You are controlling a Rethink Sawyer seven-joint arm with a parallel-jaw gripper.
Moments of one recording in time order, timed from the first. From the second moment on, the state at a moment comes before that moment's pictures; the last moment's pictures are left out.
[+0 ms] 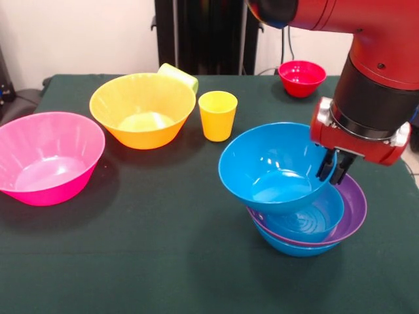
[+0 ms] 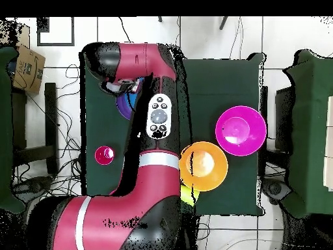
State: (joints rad) arm 0.02 -0.24 -0.09 0.76 0.02 1.19 2.11
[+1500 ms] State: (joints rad) arm 0.09 -0.17 -0.19 0.66 0.07 1.19 2.16
